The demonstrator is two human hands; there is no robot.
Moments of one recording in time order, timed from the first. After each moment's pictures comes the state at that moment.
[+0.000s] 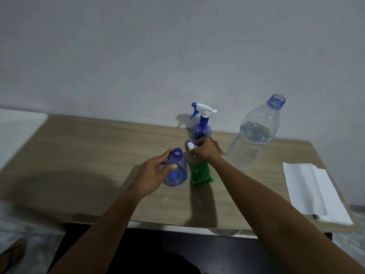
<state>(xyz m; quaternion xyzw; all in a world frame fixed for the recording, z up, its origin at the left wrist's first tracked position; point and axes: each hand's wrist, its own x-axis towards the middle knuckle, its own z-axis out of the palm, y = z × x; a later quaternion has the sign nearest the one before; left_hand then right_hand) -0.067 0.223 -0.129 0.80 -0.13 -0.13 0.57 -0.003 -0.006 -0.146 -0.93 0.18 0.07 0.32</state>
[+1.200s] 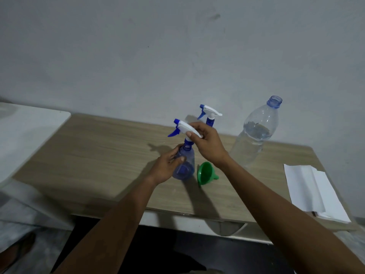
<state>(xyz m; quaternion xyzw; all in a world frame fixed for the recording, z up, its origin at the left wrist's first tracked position) -0.072 0.225 -0.136 0.77 -0.15 -0.15 0.60 -0.079 0.049 -0.055 -0.82 -0.07 -0.10 0.56</state>
